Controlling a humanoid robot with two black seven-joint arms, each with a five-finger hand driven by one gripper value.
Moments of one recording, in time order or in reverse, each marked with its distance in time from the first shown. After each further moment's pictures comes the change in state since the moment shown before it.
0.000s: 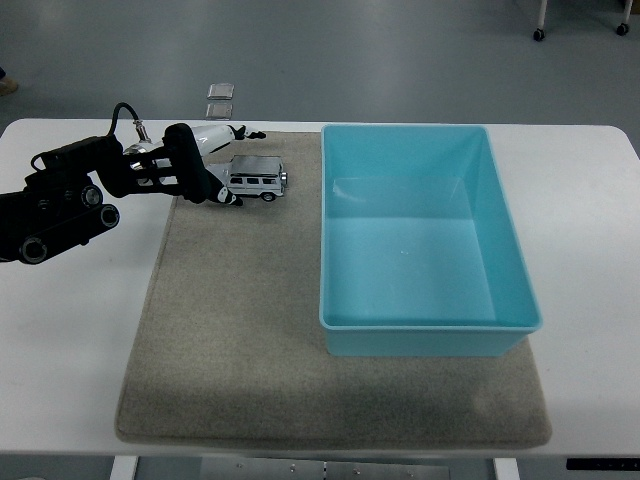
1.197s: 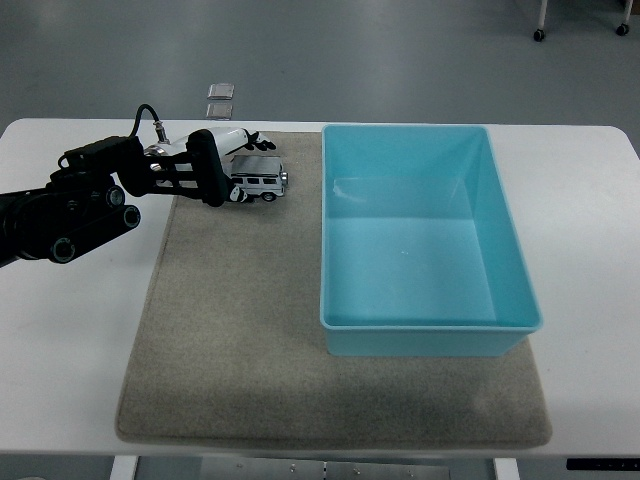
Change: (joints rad) left arm -0.013 -0.090 0.008 0.104 0.066 0.000 0.000; right arm 0.000 0.000 0.000 0.000 0.000 0.000 0.000
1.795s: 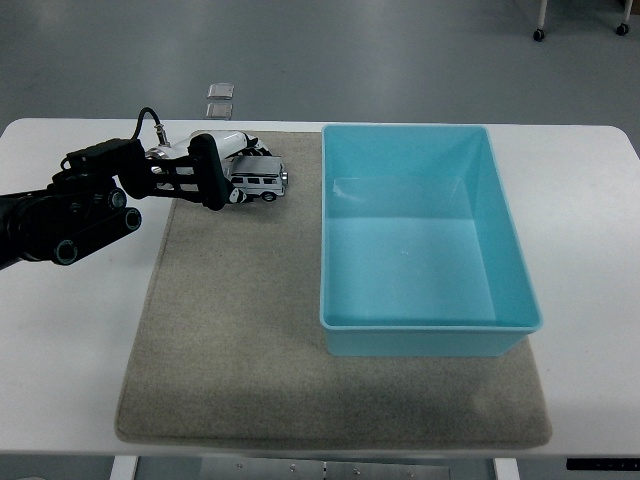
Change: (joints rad) left arm 0.001 -0.010 0.012 0.022 0.012 0.000 0.000; right arm 0.000 0.000 0.000 0.000 0.000 0.000 0.000
